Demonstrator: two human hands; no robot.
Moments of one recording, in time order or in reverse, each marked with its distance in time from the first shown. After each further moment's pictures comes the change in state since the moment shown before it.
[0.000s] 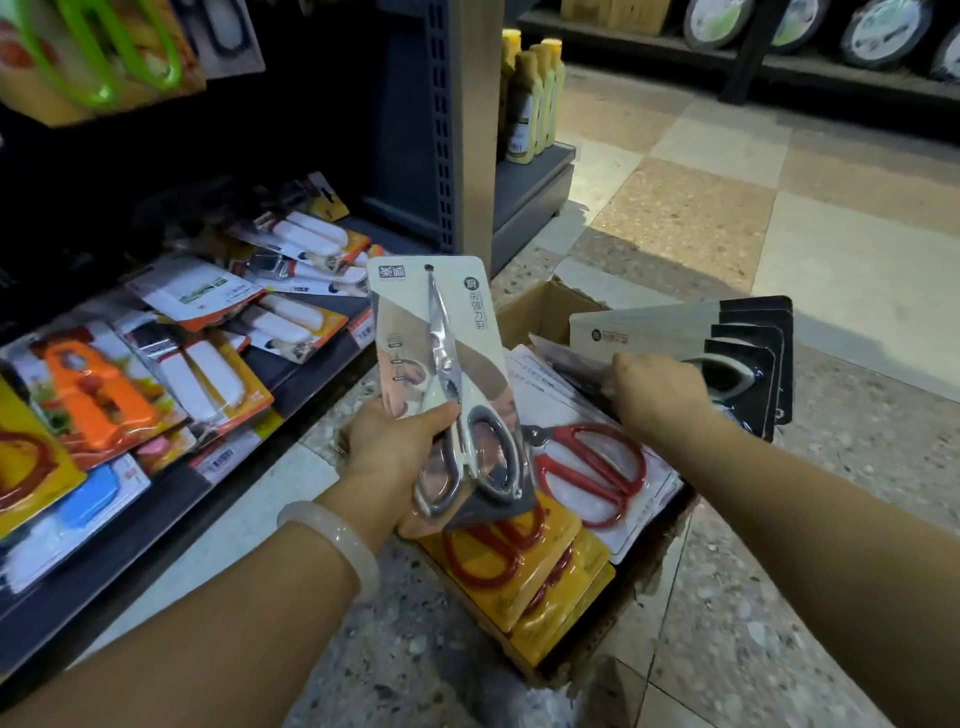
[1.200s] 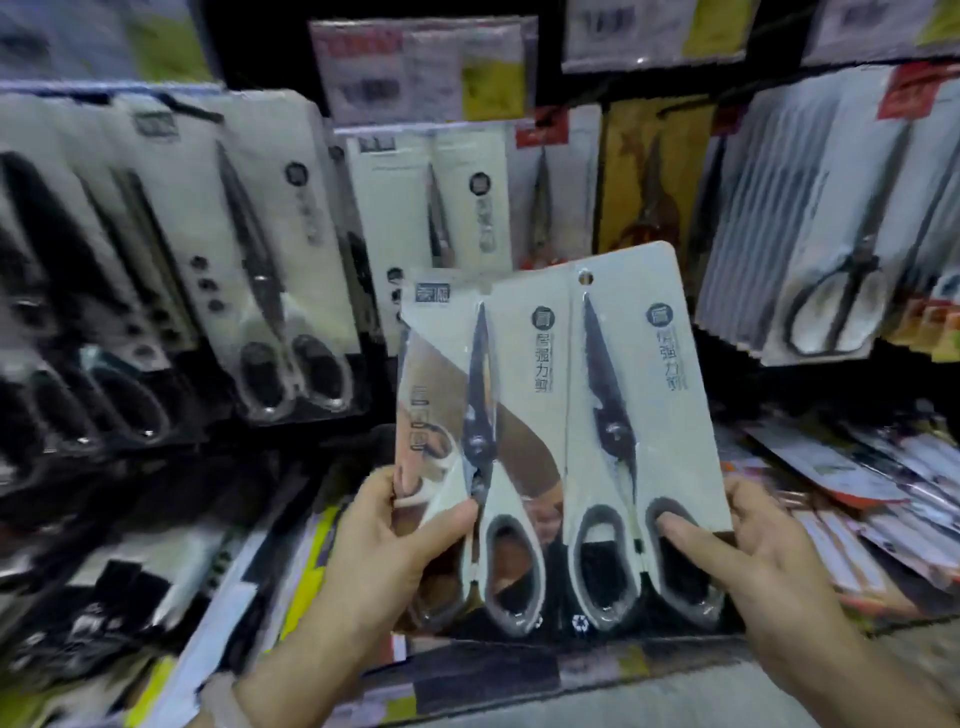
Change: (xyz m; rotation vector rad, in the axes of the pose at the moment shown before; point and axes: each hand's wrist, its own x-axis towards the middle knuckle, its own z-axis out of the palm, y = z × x) left_hand -0.206 0.040 -0.470 -0.141 0.578 0.553; right_hand -0.207 -0.412 -0.148 1.737 -0.312 -0.843
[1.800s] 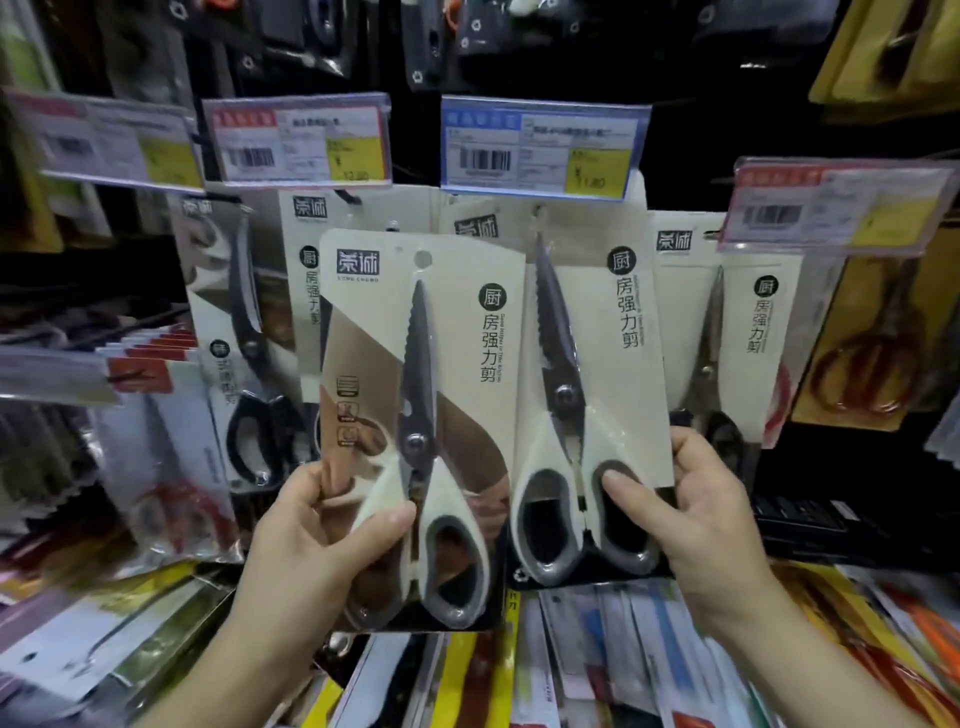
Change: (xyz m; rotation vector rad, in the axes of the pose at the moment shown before) left_hand -0.007 0.056 -0.182 -0.128 0.303 0.226; right_hand 0.052 -0.047 0.208 0.086 -0.271 -0.322
